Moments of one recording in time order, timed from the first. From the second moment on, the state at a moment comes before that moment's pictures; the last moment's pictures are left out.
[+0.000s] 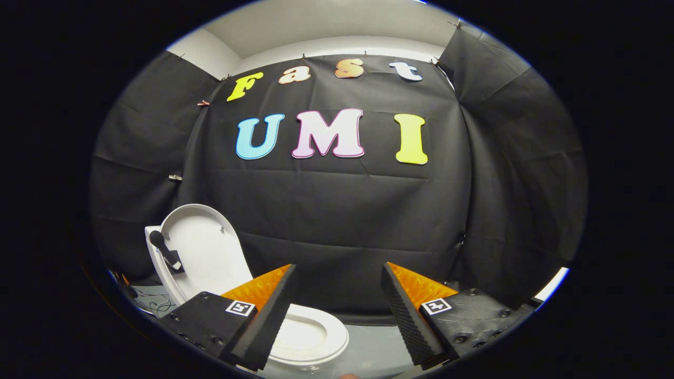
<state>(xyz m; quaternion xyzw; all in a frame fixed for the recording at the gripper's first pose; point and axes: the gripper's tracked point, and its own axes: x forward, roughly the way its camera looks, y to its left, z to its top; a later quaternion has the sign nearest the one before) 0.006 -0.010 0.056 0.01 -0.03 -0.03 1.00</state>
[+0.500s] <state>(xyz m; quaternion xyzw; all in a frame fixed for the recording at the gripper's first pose) 0.004 -0.011 0.059 0.01 -0.03 -0.03 1.00</state>
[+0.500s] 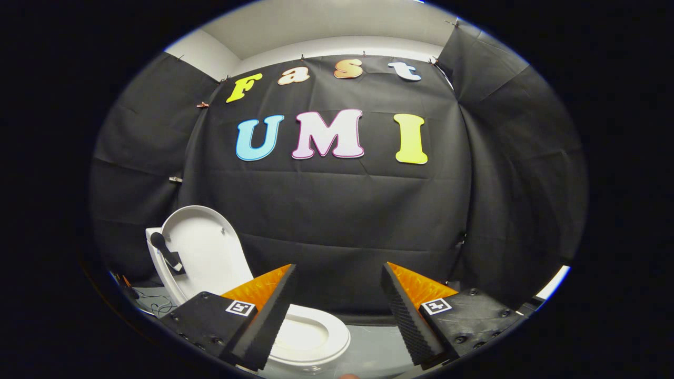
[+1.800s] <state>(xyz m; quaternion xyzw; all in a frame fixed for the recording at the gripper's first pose) 0.001 -0.007 0.057 0.01 -0.03 -0.03 1.00</state>
